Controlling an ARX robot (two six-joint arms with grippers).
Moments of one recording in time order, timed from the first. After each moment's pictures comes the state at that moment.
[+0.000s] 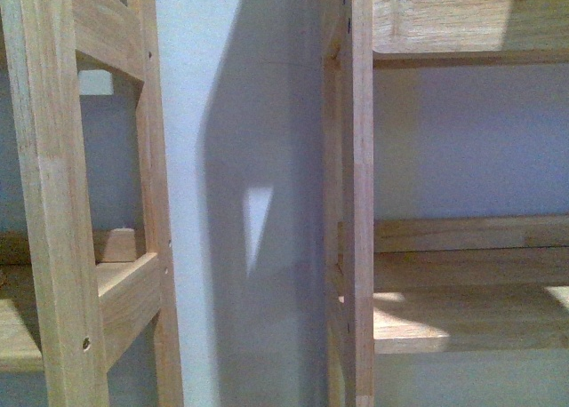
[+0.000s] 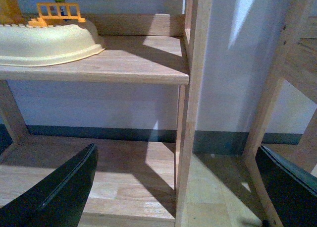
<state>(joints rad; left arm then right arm) 0.00 0.00 0.01 0.00 0.00 -0.01 0.10 0.87 1.15 0.15 0.28 -0.08</state>
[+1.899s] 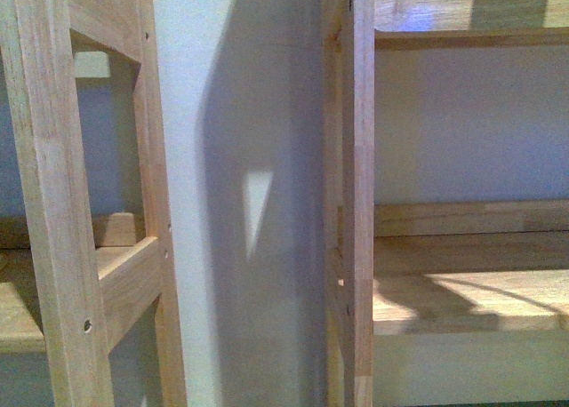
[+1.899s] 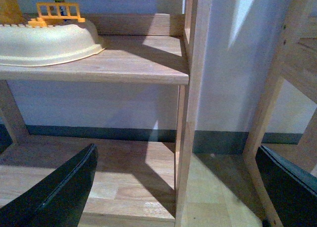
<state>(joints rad) 0.00 0.00 0.01 0.00 0.00 -0.01 0.07 1.74 1.99 -0.02 -0.13 0.32</state>
